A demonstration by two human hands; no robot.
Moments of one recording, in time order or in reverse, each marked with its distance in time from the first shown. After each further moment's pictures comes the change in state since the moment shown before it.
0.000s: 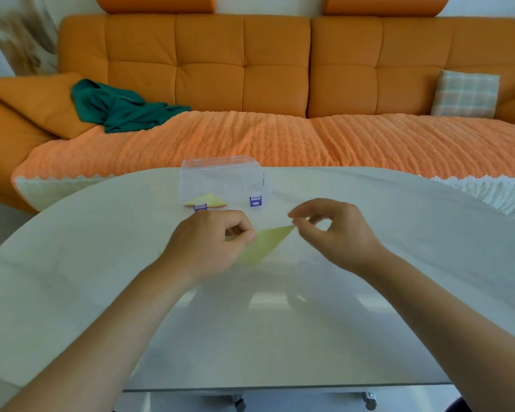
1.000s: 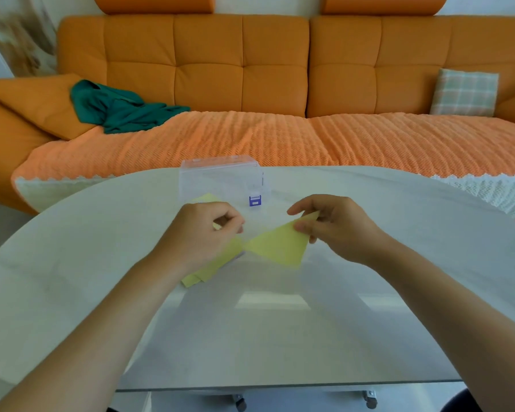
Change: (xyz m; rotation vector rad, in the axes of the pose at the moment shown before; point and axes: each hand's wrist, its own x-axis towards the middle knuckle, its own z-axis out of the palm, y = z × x) left_hand 0.008 -0.009 -0.005 -0.157 0.036 -0.007; right_hand 0.010 -0.003 -0.013 0.188 -0.205 0.122
